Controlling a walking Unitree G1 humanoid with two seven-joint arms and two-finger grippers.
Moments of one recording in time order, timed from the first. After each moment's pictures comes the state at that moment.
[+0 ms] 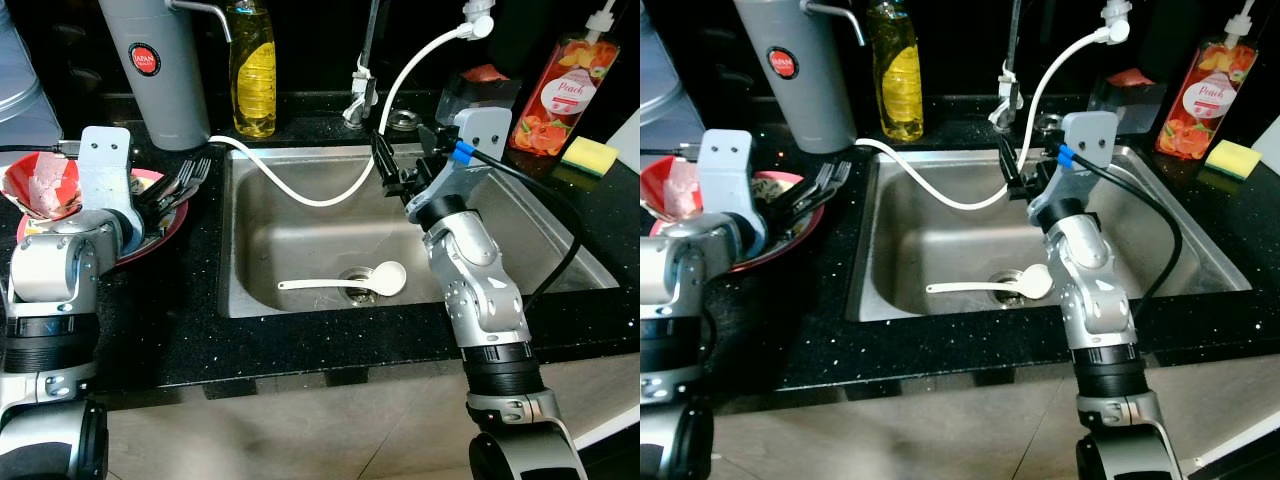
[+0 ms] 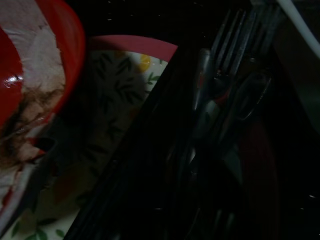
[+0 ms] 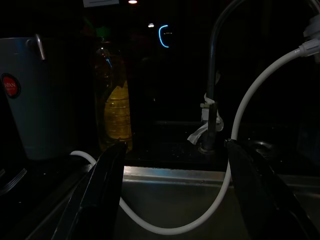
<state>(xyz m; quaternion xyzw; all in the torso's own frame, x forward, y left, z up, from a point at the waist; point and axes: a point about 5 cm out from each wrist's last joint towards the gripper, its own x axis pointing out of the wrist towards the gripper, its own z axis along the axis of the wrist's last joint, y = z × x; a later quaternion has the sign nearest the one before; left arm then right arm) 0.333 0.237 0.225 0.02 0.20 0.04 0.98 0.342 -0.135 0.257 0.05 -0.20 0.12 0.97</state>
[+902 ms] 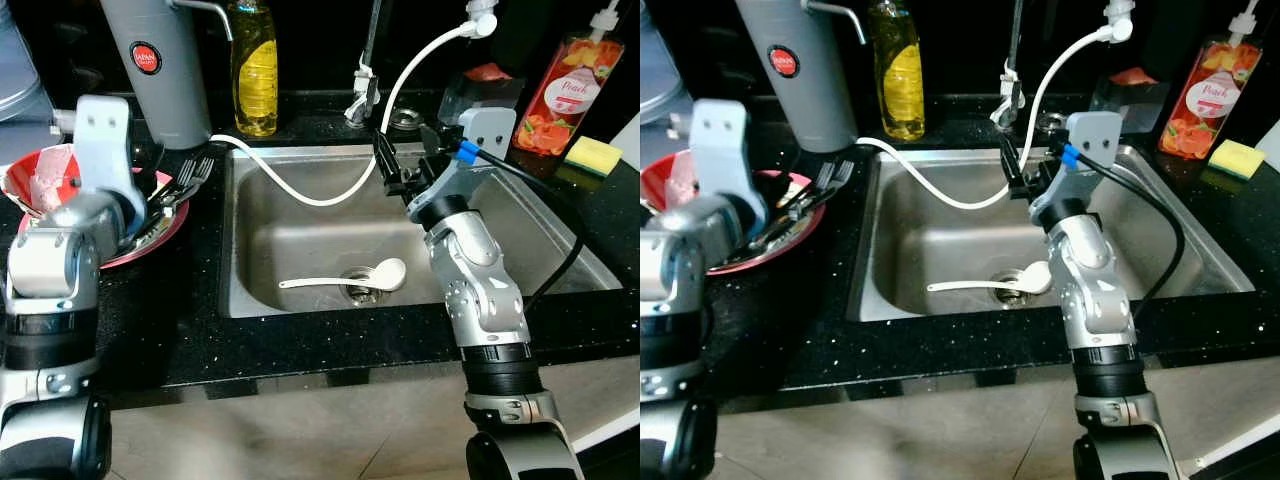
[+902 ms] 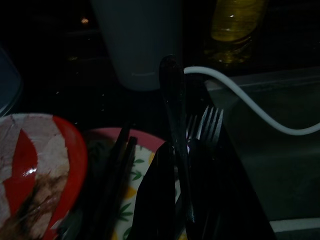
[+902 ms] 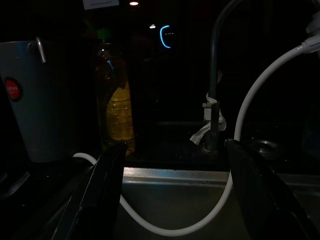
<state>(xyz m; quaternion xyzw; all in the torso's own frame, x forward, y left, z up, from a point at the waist) 0.335 0.223 0.270 0.03 0.07 0.01 1.00 0.341 -0.136 0.257 0.06 -0.20 0.12 0.97</state>
